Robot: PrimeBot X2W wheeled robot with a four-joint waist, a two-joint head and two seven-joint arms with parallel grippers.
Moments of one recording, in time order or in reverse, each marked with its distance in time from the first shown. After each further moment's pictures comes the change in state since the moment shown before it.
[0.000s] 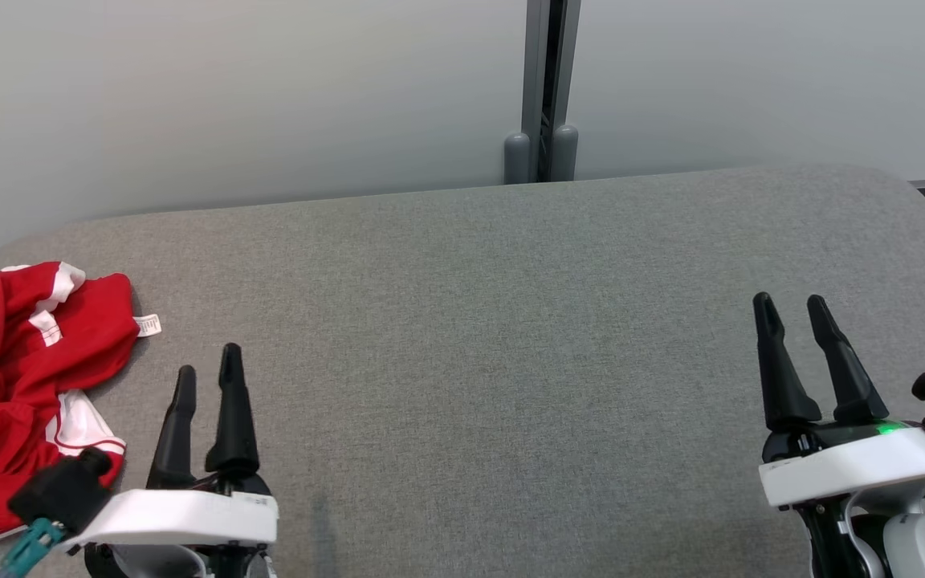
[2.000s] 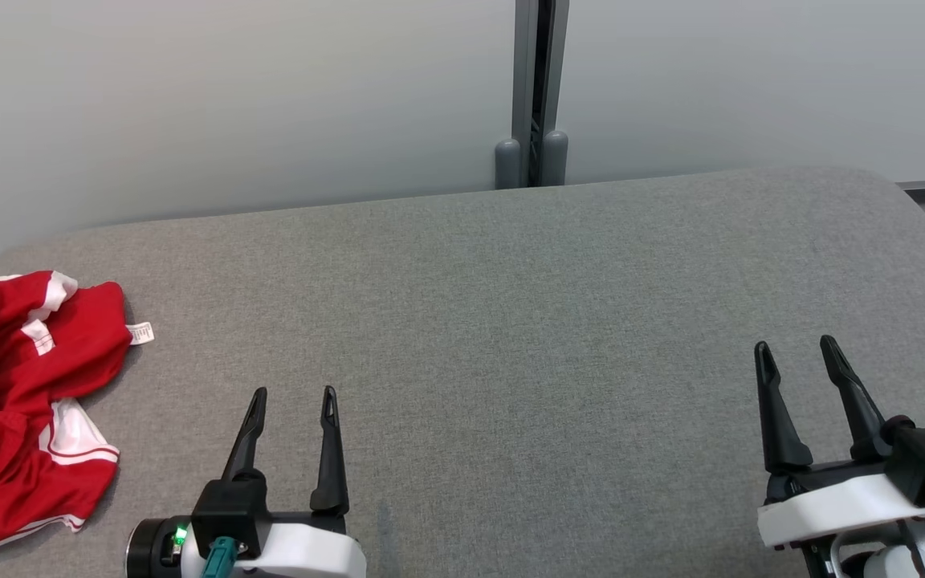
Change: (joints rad) left arm -0.019 0.008 -0.202 0.167 0.568 0.171 -0.123; right arm 0.039 -0.005 -0.027 0.127 -0.332 0.000 -0.152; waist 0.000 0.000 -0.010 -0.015
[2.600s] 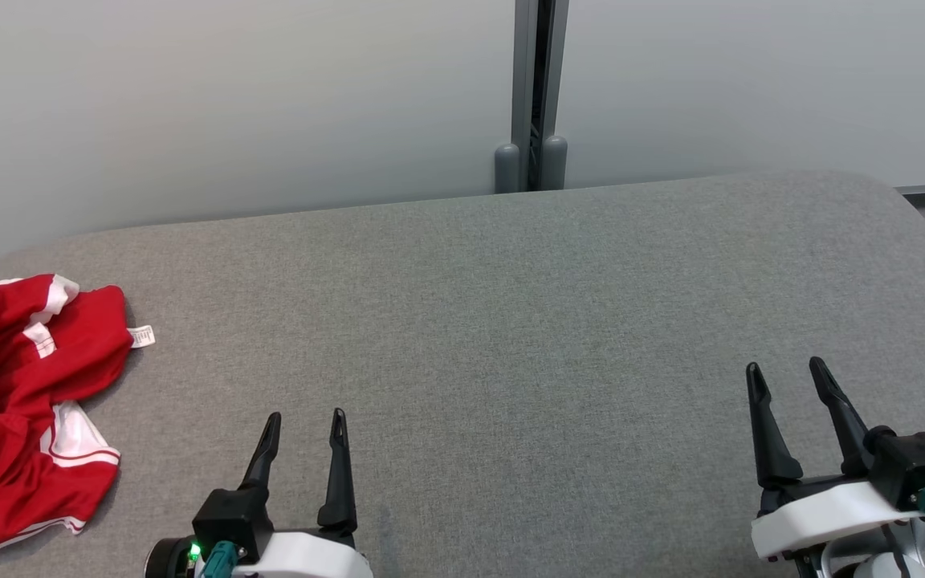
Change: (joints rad) left arm -0.002 0.000 -0.030 0.077 -0.124 -0.024 -0.013; right arm -0.013 -0.001 0.004 0.103 -0.013 0.000 -0.015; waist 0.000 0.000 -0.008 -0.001
